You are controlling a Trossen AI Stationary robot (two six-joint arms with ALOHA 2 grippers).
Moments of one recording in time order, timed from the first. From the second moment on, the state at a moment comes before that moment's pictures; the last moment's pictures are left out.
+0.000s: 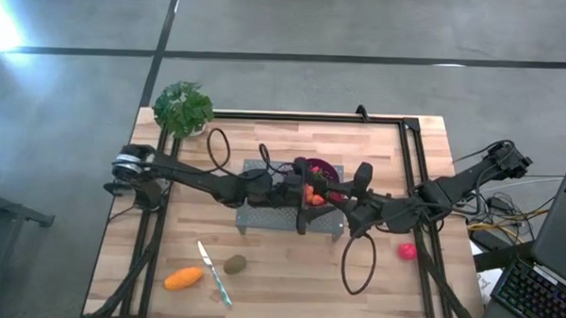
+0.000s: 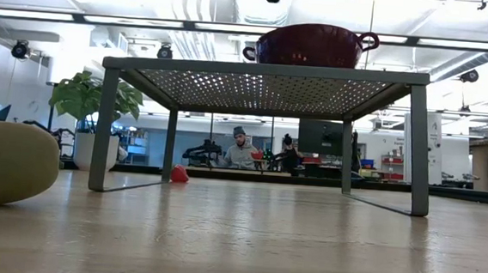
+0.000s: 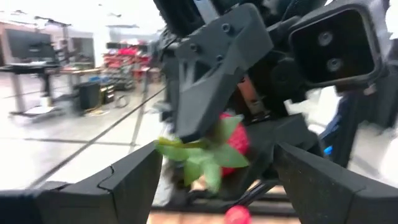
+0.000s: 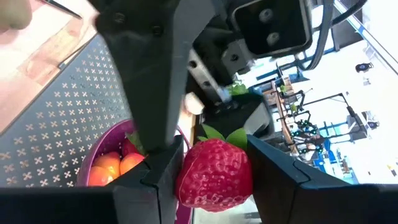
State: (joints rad) left arm -0.14 1.74 1.26 0.67 -0.16 -0.03; right arm 0.50 1.22 1.16 -0.41 0.80 -0.67
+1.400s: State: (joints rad) left arm -0.24 1.27 1.25 -0.16 -0.75 -0.09; right arm 0.04 1.19 1.18 -0.60 0.04 -0.19
